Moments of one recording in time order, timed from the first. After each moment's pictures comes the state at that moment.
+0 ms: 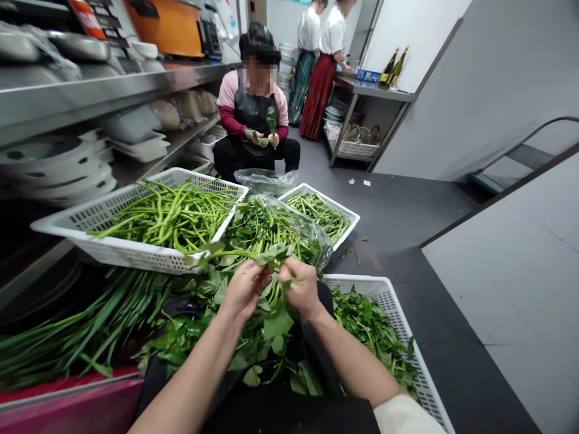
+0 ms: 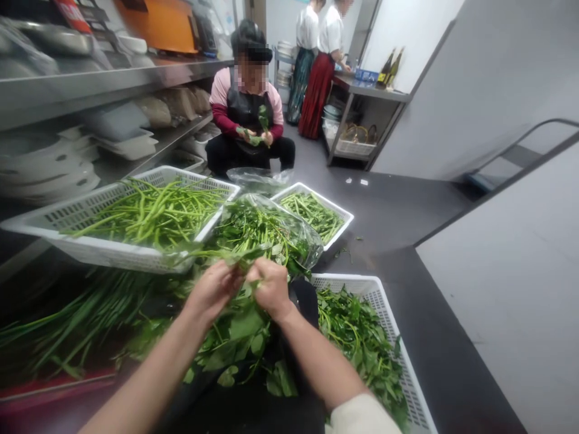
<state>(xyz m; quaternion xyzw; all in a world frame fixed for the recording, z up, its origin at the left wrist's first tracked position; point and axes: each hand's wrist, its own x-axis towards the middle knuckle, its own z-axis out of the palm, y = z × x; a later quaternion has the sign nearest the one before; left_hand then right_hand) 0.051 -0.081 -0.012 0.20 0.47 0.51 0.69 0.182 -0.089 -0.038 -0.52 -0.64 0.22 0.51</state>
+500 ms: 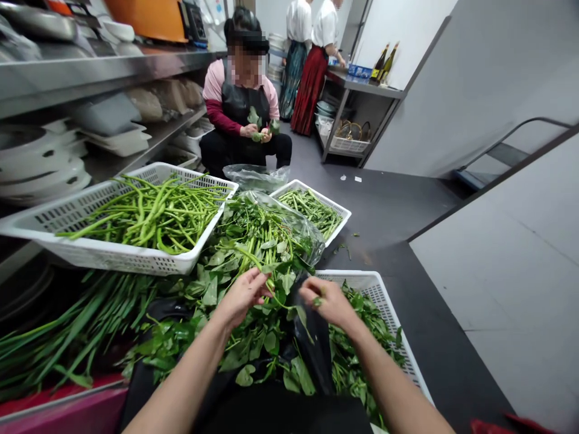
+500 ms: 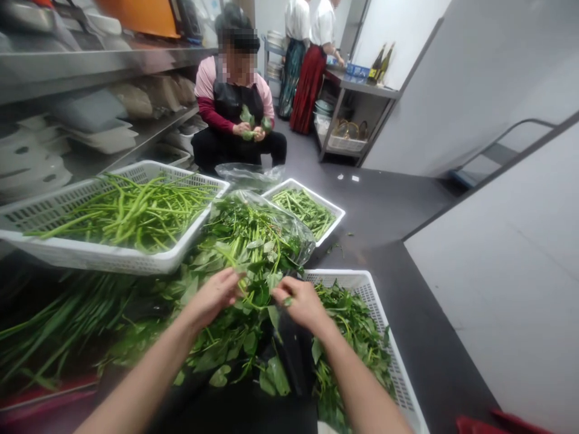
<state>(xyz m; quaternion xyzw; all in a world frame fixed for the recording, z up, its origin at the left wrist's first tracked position) 0.056 -0.089 -0.039 0.37 0.51 0.32 0.71 0.254 -0.135 -0.046 -0.64 -0.66 0.34 0.22</state>
